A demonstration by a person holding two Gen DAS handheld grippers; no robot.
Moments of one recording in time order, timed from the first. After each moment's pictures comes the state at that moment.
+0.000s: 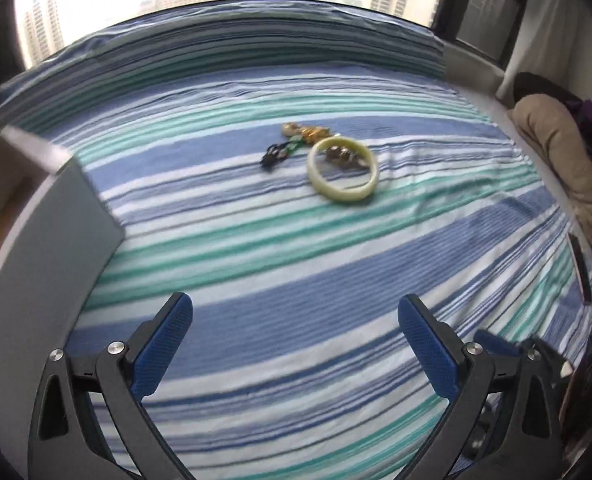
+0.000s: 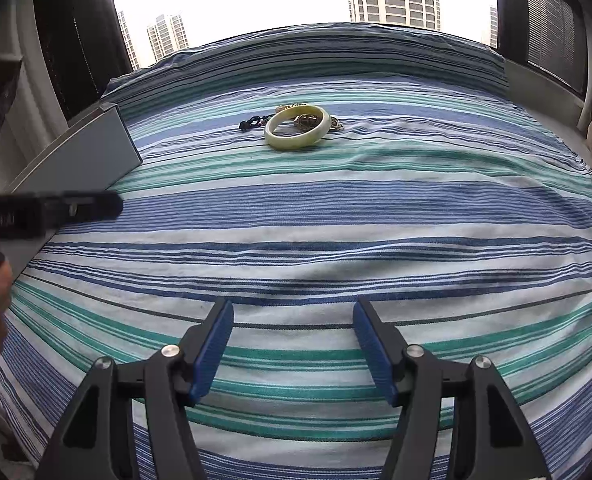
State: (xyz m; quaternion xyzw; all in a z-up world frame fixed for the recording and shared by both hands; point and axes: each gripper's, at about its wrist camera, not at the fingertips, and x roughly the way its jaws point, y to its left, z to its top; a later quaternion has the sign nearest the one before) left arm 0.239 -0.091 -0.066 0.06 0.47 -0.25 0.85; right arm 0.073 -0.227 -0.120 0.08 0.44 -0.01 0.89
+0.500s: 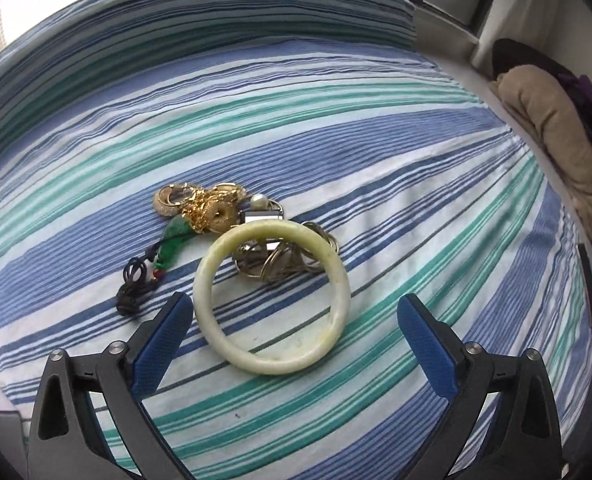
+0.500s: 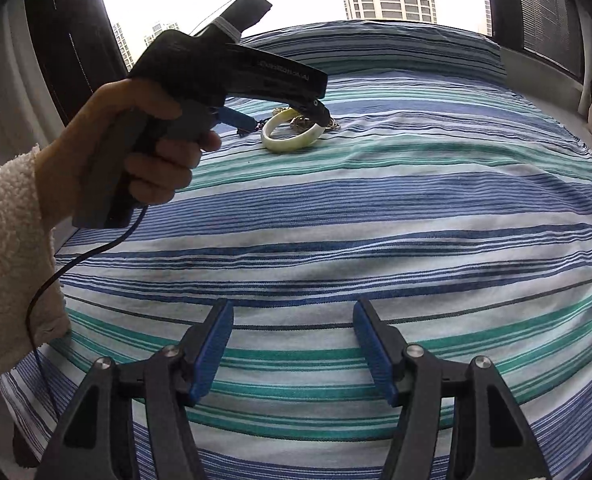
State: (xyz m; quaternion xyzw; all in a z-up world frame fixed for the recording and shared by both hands) left arm 0.338 -0.212 -0.119 0.10 0.49 -0.31 0.81; right arm 0.073 -0.234 -0.121 0.10 0.43 -0.01 0.89
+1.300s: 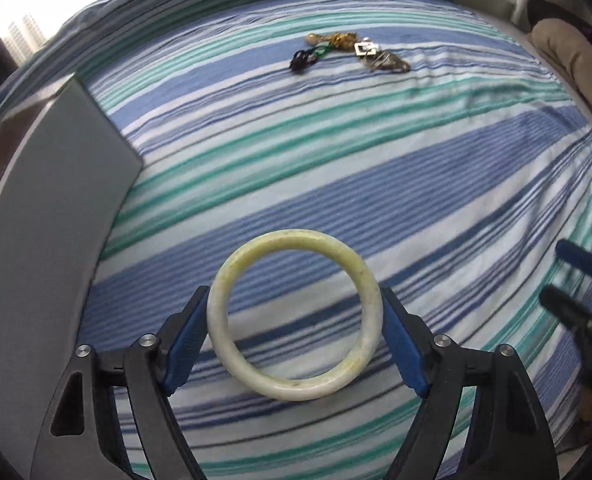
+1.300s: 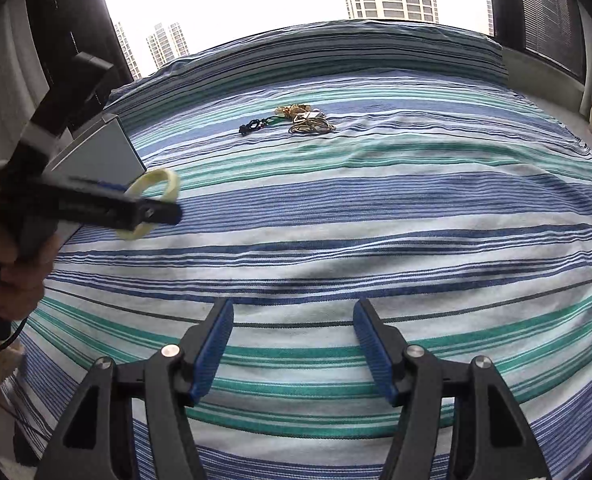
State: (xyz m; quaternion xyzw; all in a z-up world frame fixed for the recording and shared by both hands) left arm 0.196 -0.056 -0.121 0.17 0.53 -0.19 0.81; right arm 0.072 -0.237 -0.121 0.10 0.45 0.00 0.89
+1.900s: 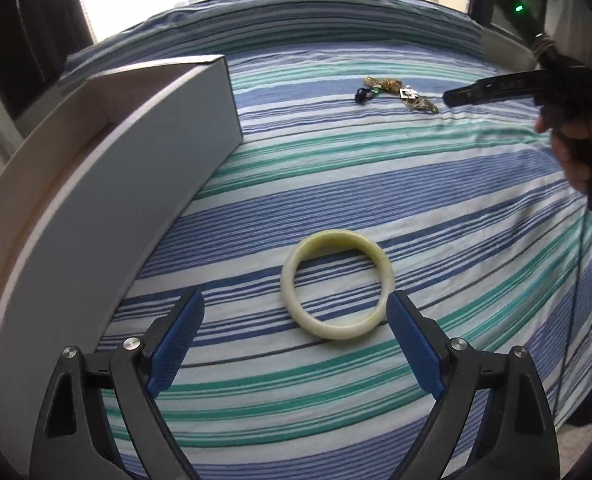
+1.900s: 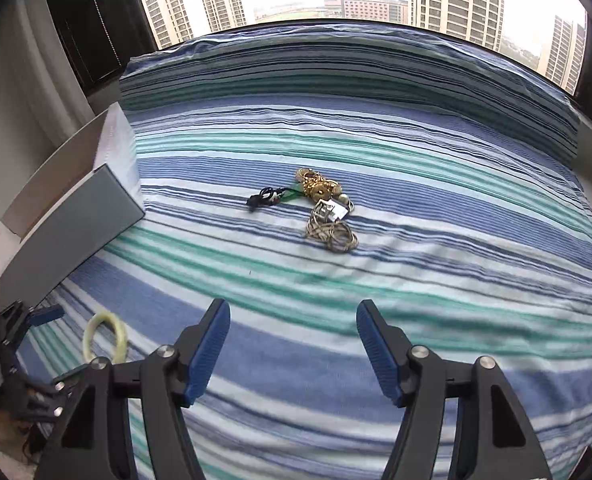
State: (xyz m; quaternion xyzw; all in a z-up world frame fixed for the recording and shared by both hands) left arm 0.142 0.021 -0.081 0.09 0.46 -0.14 0.87; right arm 0.262 -0.262 -0.077 0.02 0.52 0.08 0.85
